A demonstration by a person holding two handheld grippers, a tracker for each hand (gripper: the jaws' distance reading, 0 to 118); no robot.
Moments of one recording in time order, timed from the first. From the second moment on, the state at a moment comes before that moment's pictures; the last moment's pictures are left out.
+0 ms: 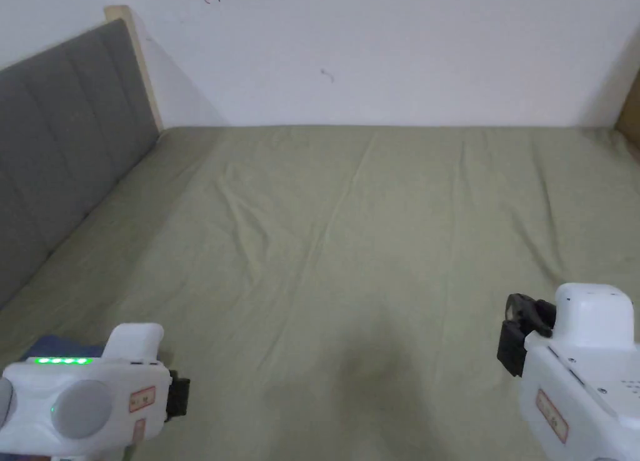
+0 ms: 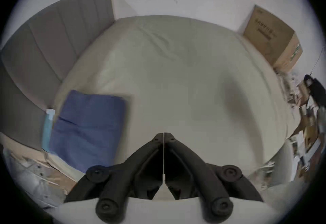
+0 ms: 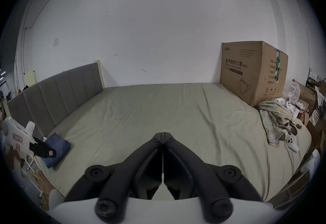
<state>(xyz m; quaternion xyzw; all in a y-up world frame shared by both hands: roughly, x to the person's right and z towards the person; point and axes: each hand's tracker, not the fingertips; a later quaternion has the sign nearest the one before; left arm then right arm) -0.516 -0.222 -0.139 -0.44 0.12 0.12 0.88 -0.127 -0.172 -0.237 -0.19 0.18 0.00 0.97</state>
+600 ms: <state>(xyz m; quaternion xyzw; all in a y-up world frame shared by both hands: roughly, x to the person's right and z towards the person) -0.366 -0.076 -0.141 -0.16 0.17 0.01 0.97 -0.084 -0.093 -0.235 -0.10 0.16 -0.01 0.98</state>
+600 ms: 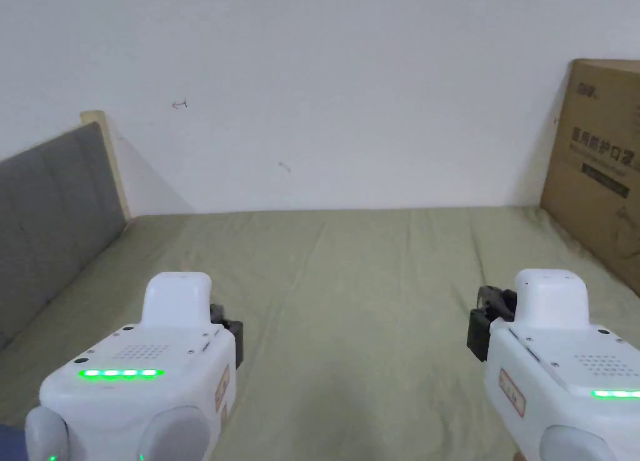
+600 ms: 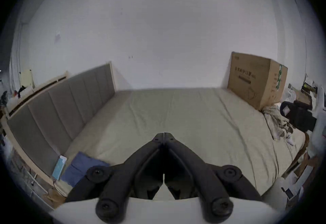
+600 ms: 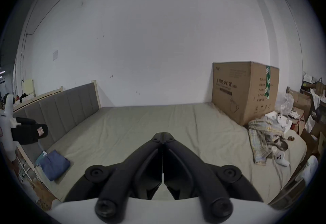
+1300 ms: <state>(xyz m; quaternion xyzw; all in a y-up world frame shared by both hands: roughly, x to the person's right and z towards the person) -0.331 -0.049 -0.121 -0.06 0.19 -0.04 0.98 -0.085 -0.059 -0.201 -0.02 0.16 0.01 0.99</state>
